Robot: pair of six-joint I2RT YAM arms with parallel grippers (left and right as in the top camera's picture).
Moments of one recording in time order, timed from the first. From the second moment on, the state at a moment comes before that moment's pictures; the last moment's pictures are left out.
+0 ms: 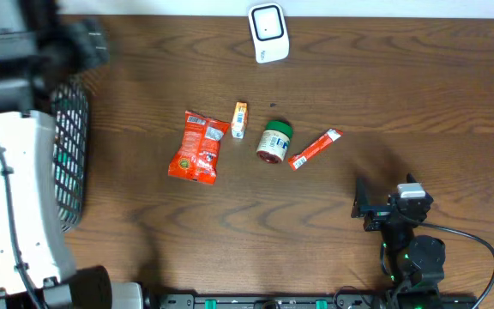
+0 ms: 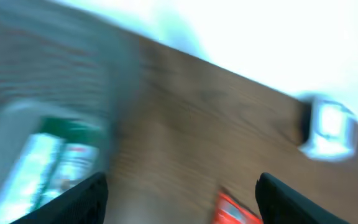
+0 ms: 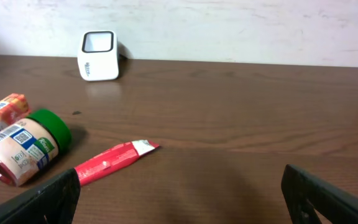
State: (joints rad) left arm 0.23 1.59 1.87 -1.00 0.06 -0.22; right arm 0.11 0.10 0.01 -0.07 0.03 0.02
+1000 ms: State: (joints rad) left arm 0.66 2.13 1.86 -1.38 0.04 -0.31; right arm 0.11 0.10 0.01 -0.07 0.03 0.02
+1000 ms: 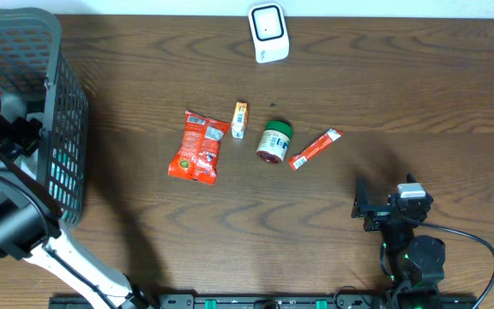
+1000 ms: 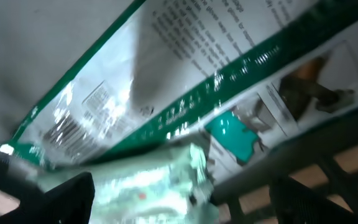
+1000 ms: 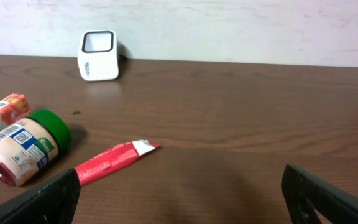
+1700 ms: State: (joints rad) left arm 0.66 1.97 1.52 -1.28 -0.09 -0.60; right arm 0.11 0.10 0.01 -0.07 0.03 0.02
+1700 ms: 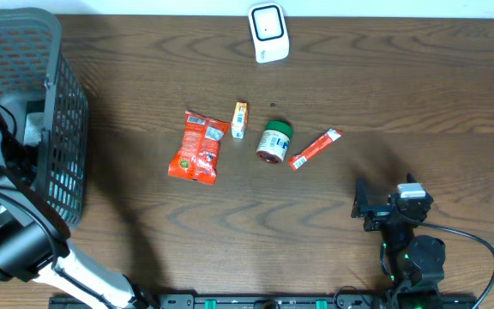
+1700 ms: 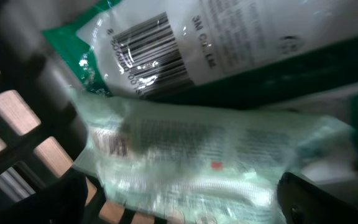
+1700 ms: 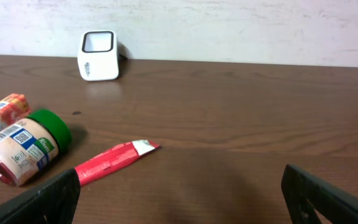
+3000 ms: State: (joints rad) left arm 0.65 1.60 1.53 -1.08 -0.05 -0.62; right arm 0.11 0.10 0.01 -0.07 0.03 0.02
